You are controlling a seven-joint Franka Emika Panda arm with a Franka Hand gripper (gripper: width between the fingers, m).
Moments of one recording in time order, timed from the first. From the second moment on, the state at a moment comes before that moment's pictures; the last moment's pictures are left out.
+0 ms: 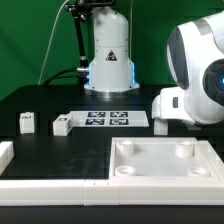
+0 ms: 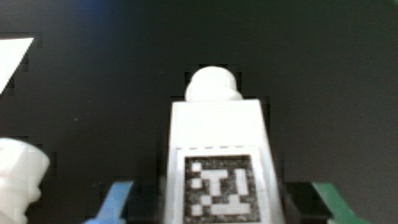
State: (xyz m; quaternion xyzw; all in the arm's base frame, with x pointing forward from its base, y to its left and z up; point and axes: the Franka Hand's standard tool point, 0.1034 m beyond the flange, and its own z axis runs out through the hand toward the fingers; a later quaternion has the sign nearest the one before) arm 0.358 0.186 0.008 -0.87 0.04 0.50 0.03
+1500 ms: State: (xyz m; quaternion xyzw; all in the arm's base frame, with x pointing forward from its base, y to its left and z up) arm 0.412 0.178 0.062 -0.94 0.05 0.34 0.05
